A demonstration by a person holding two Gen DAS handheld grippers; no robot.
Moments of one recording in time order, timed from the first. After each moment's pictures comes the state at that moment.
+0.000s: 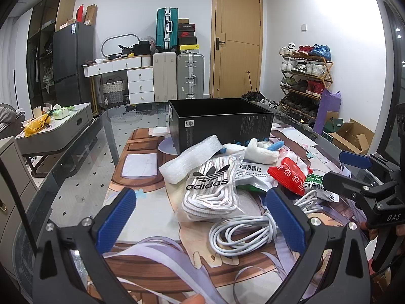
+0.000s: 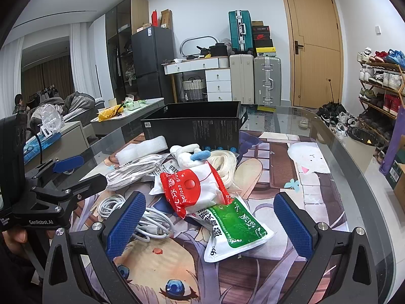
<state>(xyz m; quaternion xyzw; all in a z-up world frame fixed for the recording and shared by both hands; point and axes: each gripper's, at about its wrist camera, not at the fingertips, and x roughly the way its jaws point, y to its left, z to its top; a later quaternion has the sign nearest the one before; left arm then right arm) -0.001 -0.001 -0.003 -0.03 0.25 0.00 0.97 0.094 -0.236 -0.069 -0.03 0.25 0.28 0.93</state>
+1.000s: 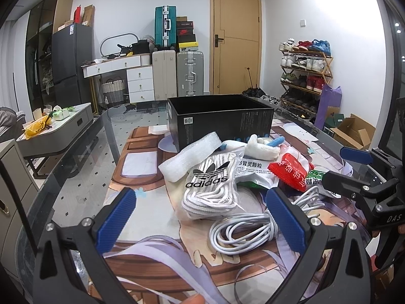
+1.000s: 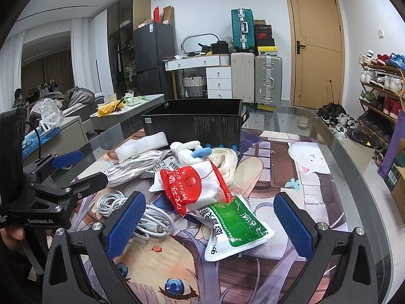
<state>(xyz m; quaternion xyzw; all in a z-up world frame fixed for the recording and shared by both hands) 0.000 0.001 -0.004 -0.02 0.26 0.00 0.97 0.095 -0.236 -0.074 -0.04 0.25 0.28 0.93</state>
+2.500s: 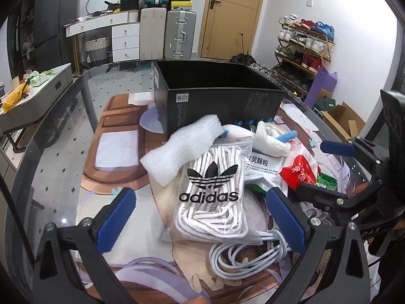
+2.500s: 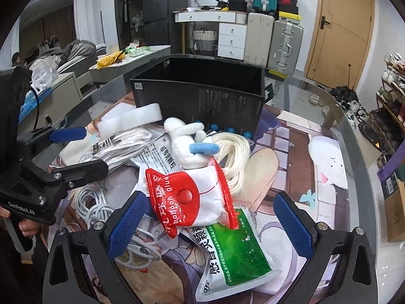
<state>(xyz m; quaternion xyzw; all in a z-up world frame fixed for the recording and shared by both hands) 0.069 0.019 -0.009 -0.06 0.38 -0.05 0.92 0.155 -0.181 -0.067 -0.15 0.37 0.29 0.87</state>
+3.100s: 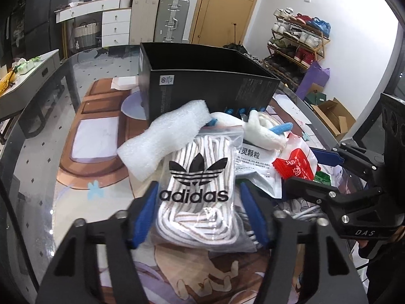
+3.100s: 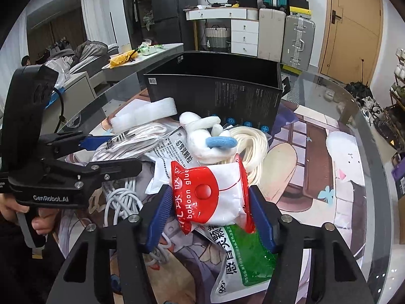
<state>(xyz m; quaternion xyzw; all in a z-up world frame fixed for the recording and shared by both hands) 0.082 0.019 -0.019 -0.09 0.41 -0.09 0.90 0.153 -0.182 -0.074 -0.12 0.38 0.33 0.86</state>
